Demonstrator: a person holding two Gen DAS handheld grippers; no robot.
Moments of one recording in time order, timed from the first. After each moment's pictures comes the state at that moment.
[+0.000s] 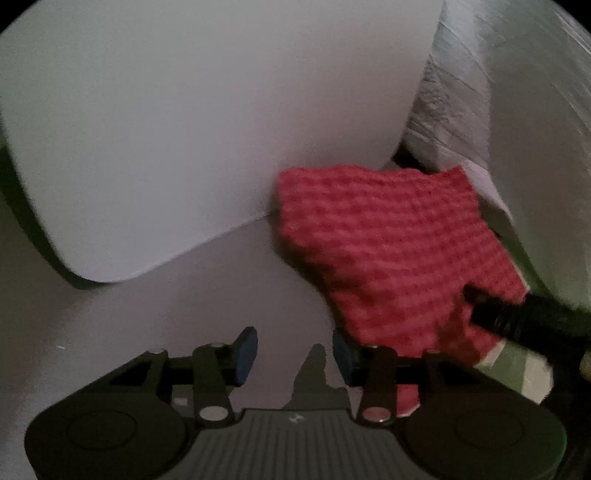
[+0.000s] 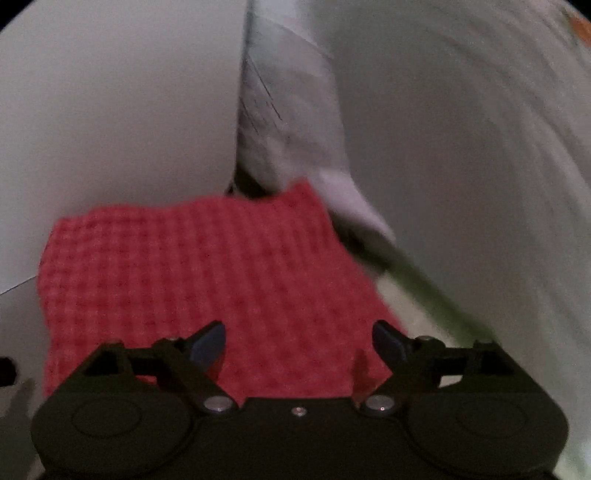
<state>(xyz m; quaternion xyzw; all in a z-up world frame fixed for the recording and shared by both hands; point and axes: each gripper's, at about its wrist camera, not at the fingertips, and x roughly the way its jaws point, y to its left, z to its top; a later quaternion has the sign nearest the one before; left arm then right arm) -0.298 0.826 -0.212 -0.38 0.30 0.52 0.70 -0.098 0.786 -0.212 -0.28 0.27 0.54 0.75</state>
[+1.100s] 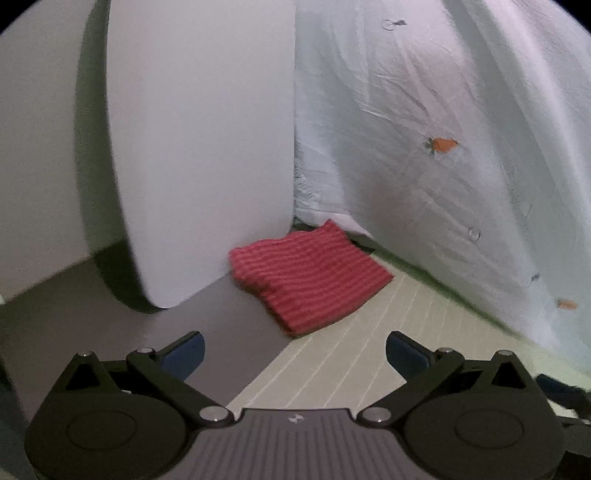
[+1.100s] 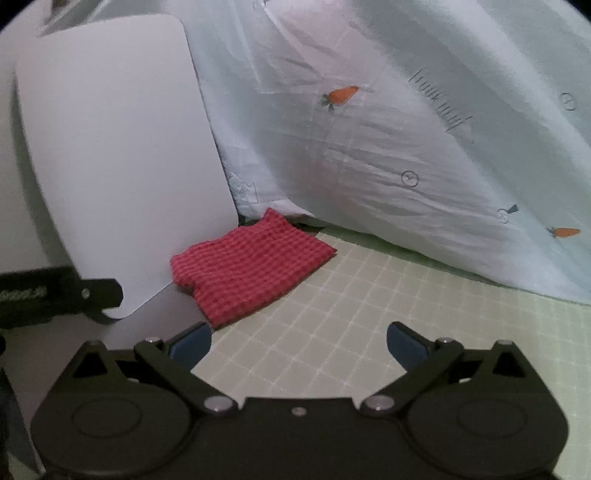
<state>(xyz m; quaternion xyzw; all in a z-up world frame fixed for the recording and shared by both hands) -0.361 0.584 -0.052 -0.21 0.25 0.50 0.80 -0.188 0.470 -0.074 -0.11 0.28 0.51 0.80</state>
